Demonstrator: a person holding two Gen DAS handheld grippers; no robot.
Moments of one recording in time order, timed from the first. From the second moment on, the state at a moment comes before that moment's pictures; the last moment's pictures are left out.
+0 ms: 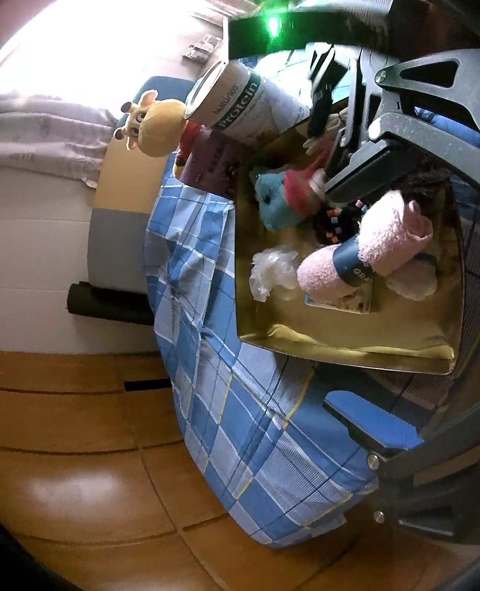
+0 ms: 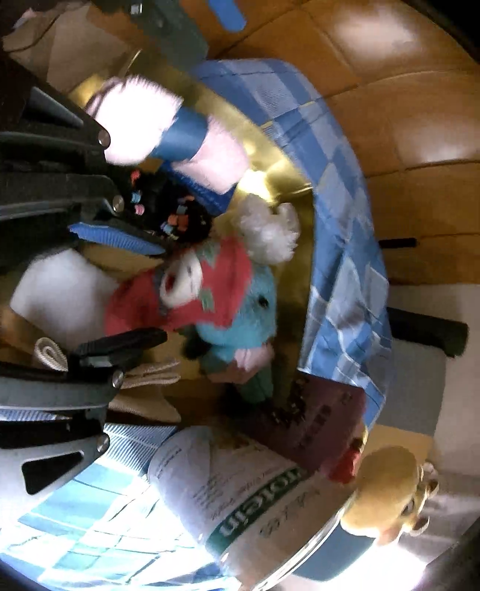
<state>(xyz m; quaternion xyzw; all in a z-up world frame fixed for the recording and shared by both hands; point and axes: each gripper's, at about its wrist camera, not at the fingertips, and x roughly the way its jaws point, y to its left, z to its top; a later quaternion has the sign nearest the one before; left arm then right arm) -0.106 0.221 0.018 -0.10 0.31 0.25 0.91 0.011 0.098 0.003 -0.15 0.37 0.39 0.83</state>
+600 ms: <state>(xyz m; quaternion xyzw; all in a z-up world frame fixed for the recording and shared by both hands) -0.114 0.205 0.039 -0.11 0.28 0.26 0.92 -0.019 0.045 0.031 -0.11 0.30 0.29 0.90</state>
